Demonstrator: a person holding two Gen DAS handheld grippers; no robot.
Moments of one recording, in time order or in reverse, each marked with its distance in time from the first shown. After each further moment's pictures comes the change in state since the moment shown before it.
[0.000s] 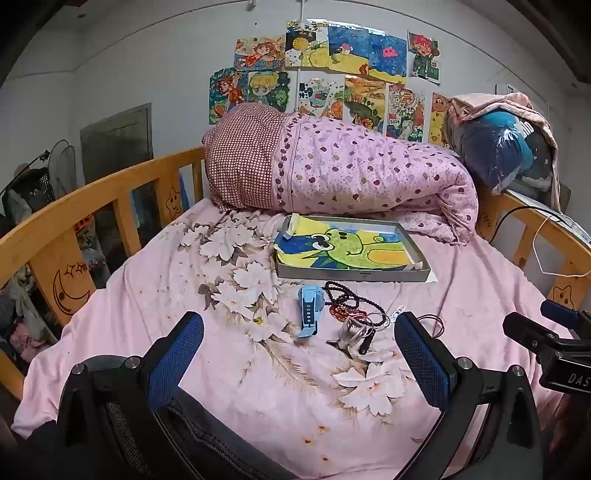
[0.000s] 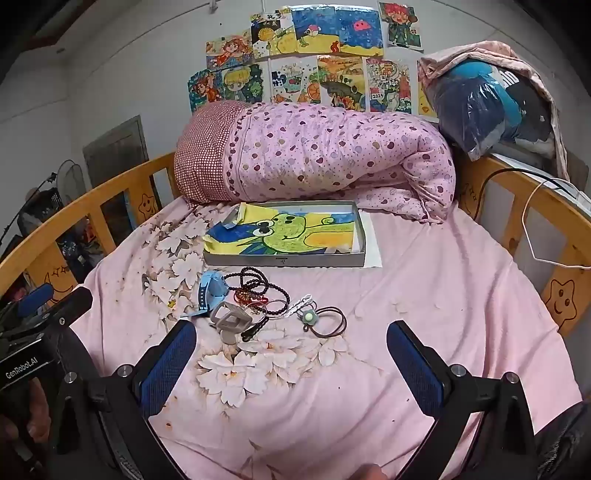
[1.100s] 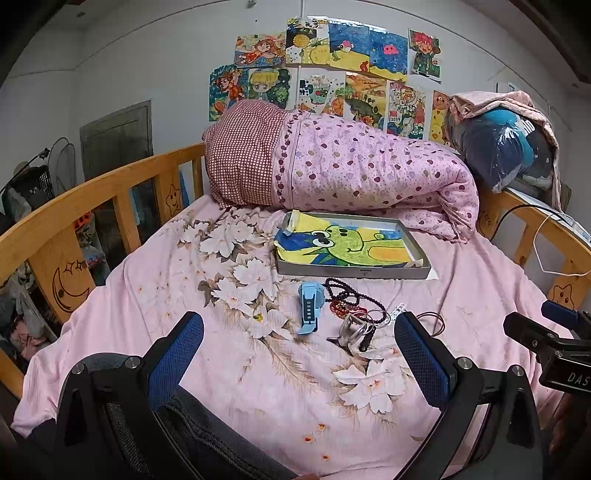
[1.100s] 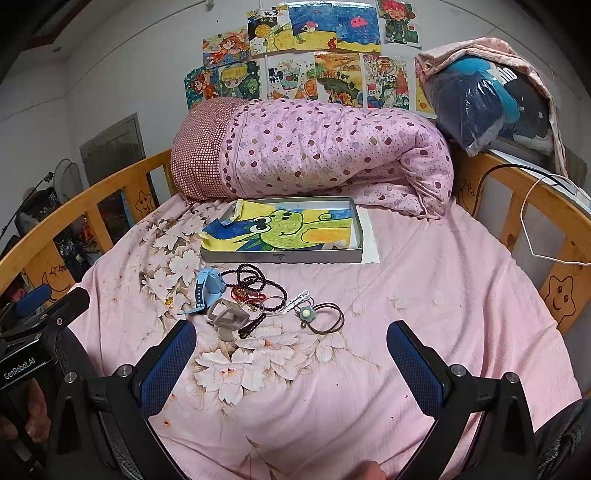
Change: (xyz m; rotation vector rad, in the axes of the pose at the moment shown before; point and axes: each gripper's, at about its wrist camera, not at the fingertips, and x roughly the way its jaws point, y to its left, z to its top) left arm 0.006 0.005 -0.002 -0.004 0.012 -0.007; right arm 0.001 0.000 0.000 -0.003 0.004 -0.004
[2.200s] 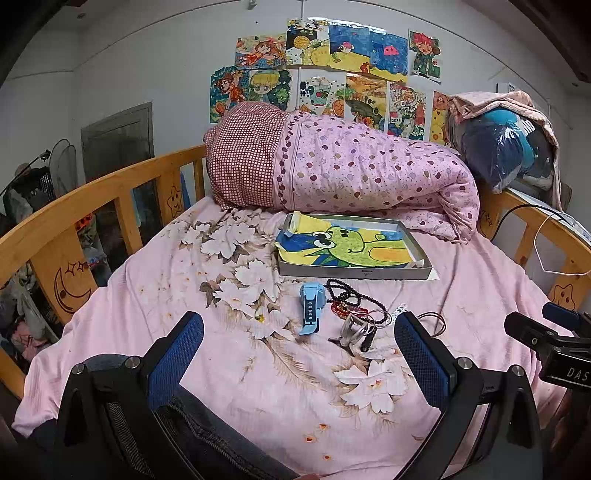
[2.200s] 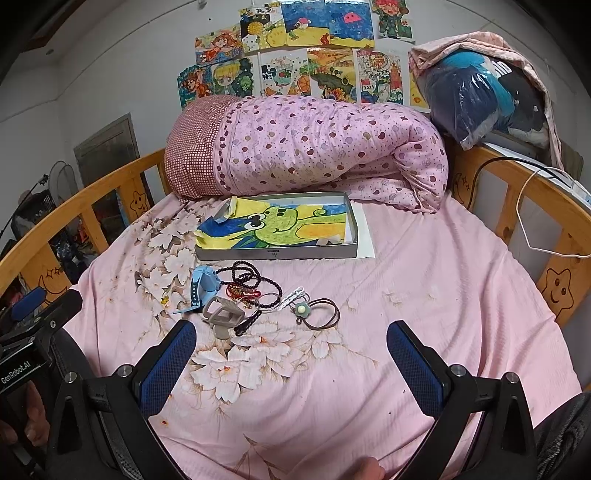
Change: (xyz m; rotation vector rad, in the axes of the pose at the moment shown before) left arm -0.003 0.000 0.000 0.000 -0.003 0.003; right arm 0.000 -0.002 0.000 0.008 0.008 -0.006
